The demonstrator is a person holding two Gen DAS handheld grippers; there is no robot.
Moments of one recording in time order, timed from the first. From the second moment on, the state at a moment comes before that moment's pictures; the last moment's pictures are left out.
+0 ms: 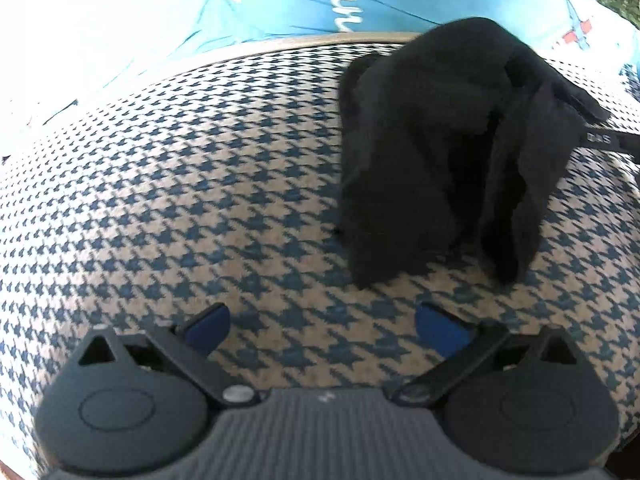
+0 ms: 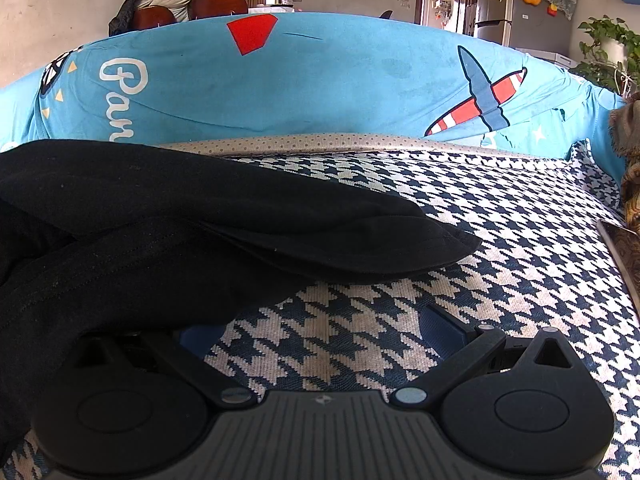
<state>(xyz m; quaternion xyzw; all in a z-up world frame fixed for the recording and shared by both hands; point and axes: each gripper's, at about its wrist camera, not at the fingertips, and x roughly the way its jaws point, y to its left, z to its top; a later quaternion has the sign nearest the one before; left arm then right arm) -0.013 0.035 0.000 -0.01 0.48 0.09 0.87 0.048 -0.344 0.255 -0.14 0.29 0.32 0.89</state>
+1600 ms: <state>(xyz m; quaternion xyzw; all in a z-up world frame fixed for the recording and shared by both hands) -0.043 0.039 0.005 -0.02 0.46 0.09 0.88 0.049 -0.345 0.254 -0.14 0.29 0.32 0.89</state>
